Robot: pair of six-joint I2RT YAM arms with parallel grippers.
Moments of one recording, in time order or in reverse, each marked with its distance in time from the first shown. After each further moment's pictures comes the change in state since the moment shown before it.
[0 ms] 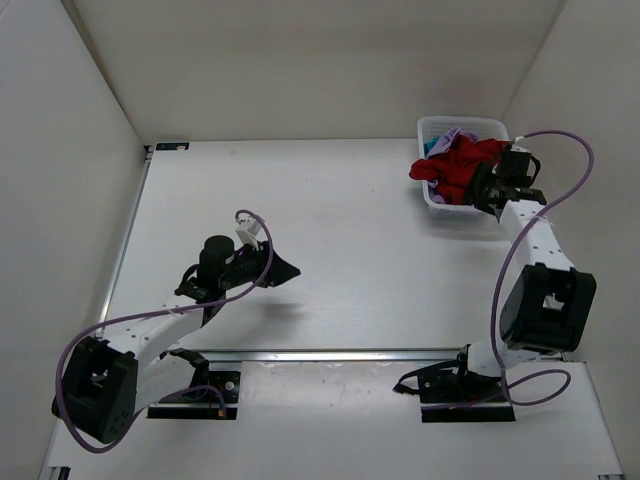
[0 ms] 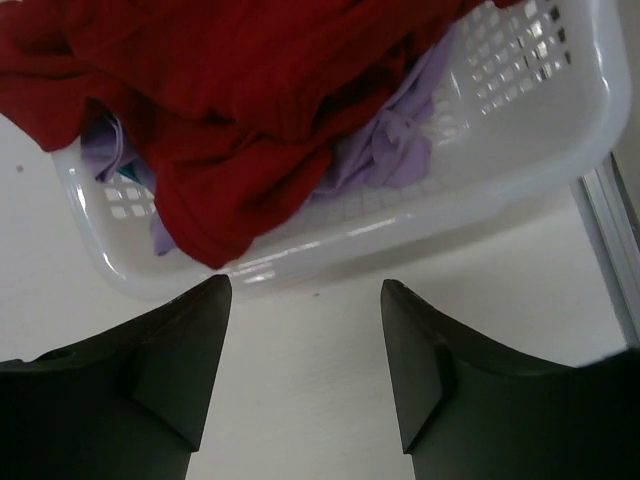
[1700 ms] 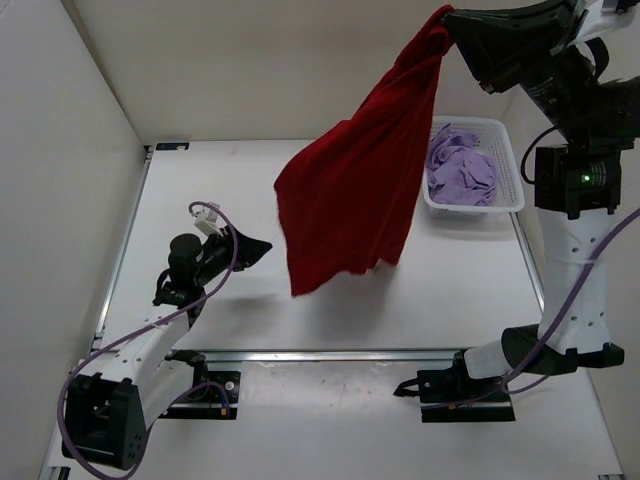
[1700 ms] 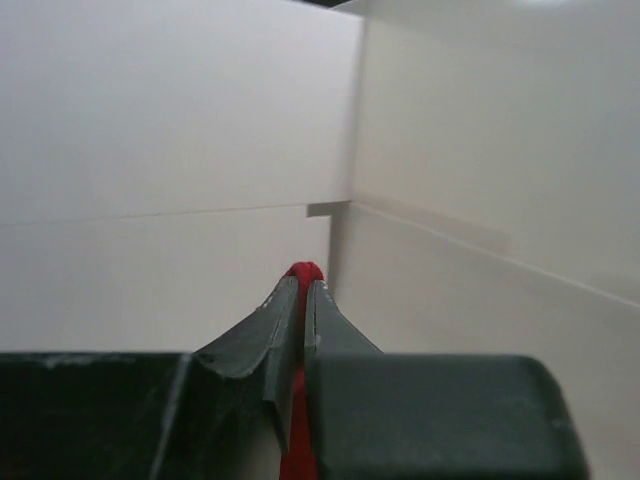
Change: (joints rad) left arm 0.233 -0.132 -0.018 0.012 -0.034 -0.112; right arm 0.330 -0.058 0.999 0.473 -0.723 0.286
